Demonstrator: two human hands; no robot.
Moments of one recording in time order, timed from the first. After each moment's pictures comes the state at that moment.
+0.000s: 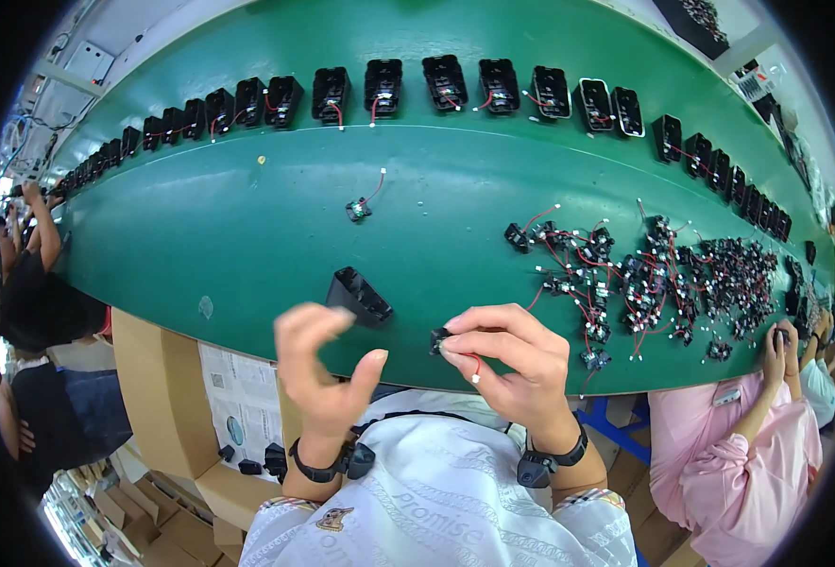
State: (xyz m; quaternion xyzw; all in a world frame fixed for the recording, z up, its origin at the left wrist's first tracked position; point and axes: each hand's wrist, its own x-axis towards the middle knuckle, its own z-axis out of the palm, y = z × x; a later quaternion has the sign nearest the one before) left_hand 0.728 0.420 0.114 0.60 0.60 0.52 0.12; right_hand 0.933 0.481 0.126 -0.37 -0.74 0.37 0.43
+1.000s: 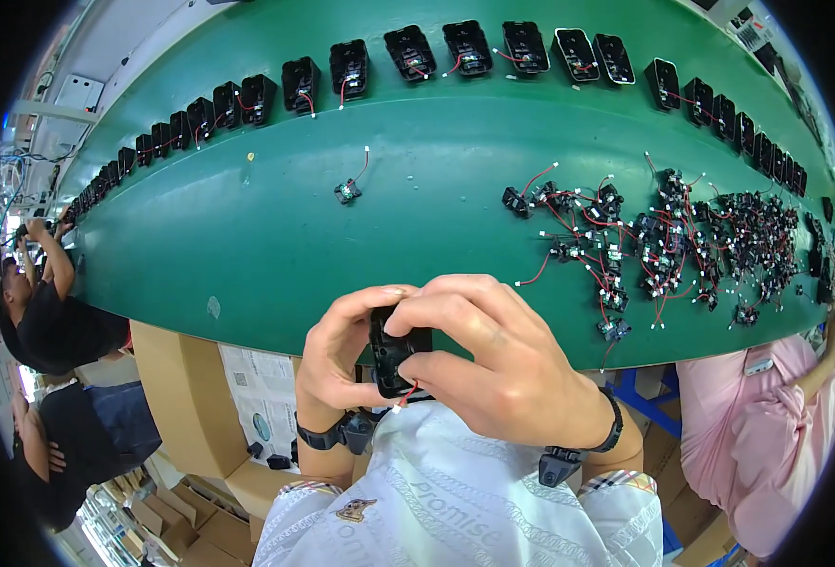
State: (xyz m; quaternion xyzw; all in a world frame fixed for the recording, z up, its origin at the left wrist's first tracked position) left_hand 0.718 0.446 0.095 0.58 0.27 0.52 0.57; right_hand 0.929 0.487 0.163 -0.27 -0.84 0.31 0.36
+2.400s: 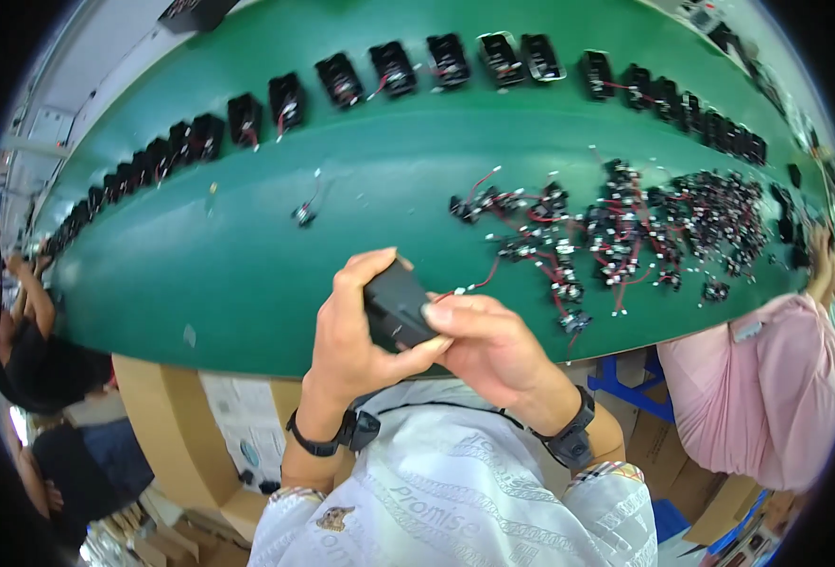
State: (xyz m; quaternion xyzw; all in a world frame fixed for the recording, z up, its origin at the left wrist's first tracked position) left_hand 0.774 0.478 0.106 0.72 0.47 0.45 0.24; right_hand 0.956 0.476 0.118 -0.27 -0.11 0.89 0.35
